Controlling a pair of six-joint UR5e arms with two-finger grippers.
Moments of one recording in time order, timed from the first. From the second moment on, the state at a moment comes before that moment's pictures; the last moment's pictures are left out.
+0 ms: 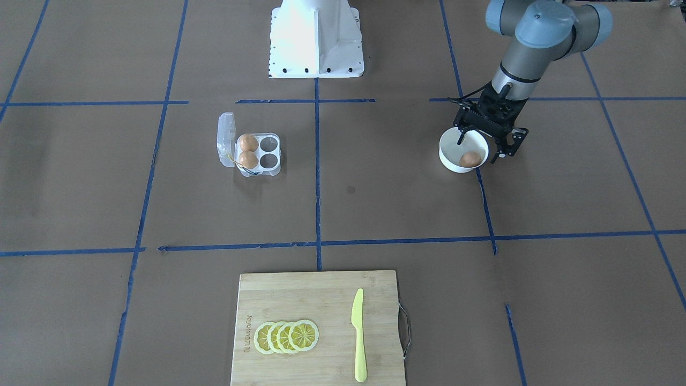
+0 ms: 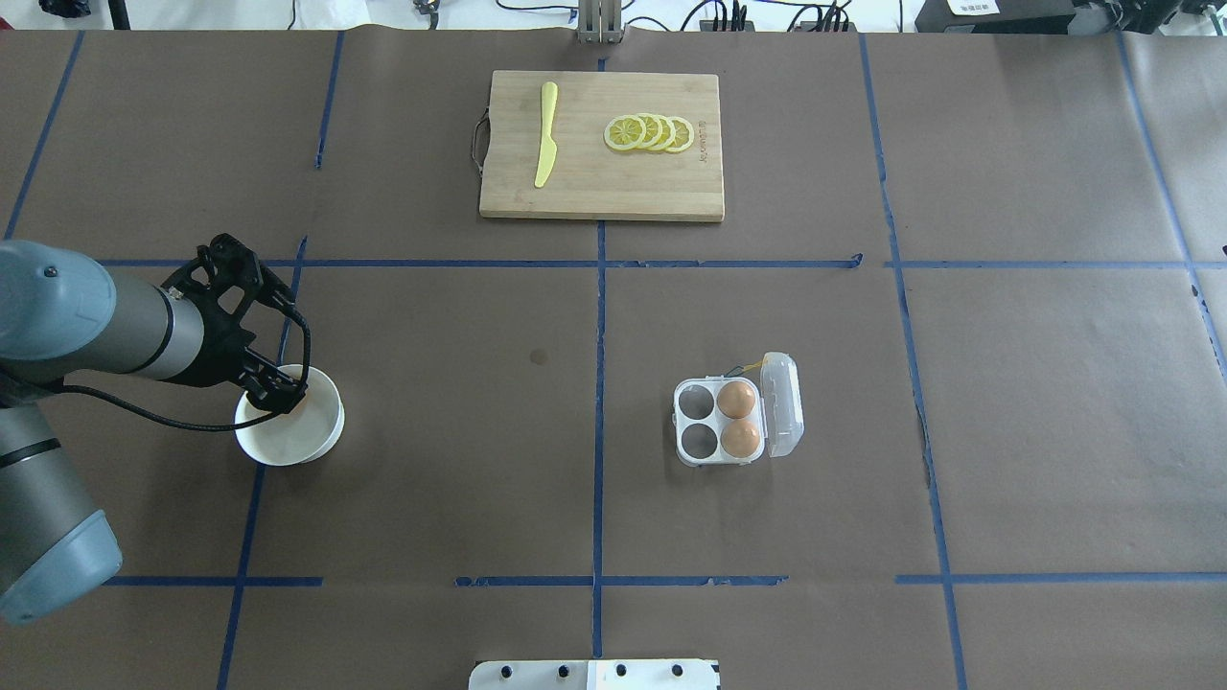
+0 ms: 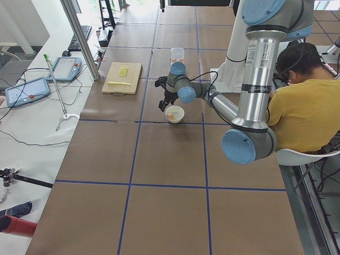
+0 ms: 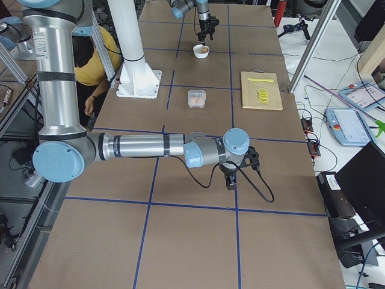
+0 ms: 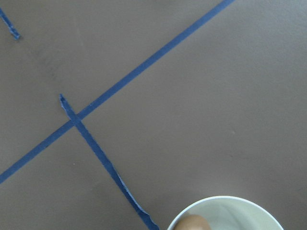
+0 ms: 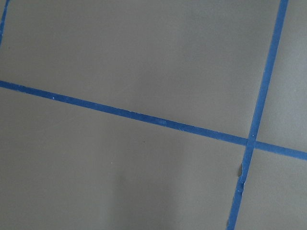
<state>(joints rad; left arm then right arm) -0.65 -1.68 -1.97 -1.89 -1.86 -0.40 1.43 -1.53 1.58 -1.40 2.44 0.03</state>
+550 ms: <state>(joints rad) -0.60 -1.68 -1.95 -1.84 -1.85 -0.40 1.43 -1.53 1.56 -1.40 2.44 0.03</state>
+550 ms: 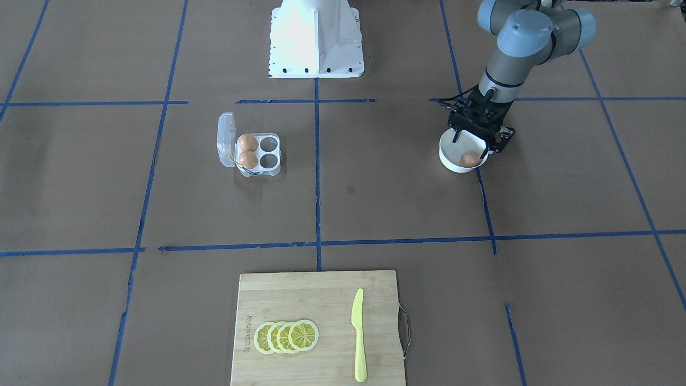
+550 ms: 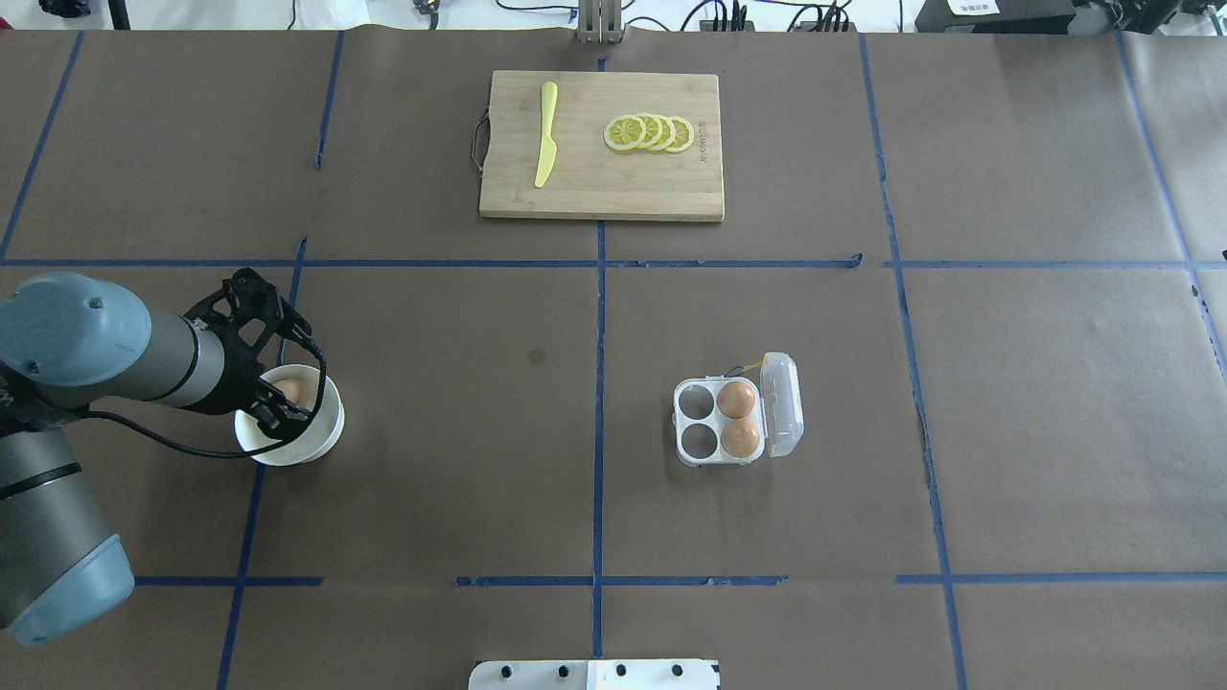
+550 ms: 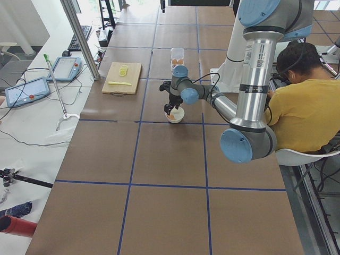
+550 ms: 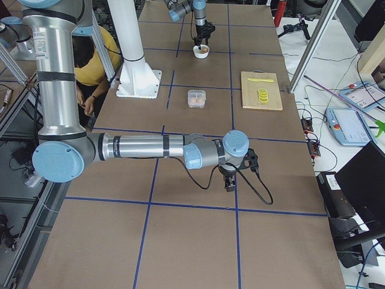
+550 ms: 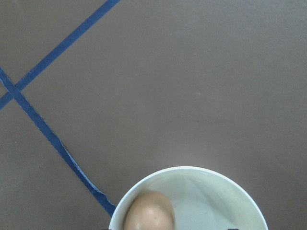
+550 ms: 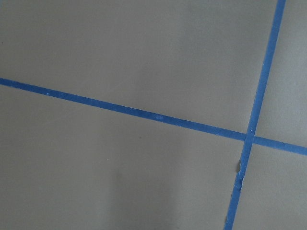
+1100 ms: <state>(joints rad) -0.59 -1.69 -1.92 -1.83 -1.85 -0.40 1.43 -1.53 1.56 -1.40 2.44 0.03</state>
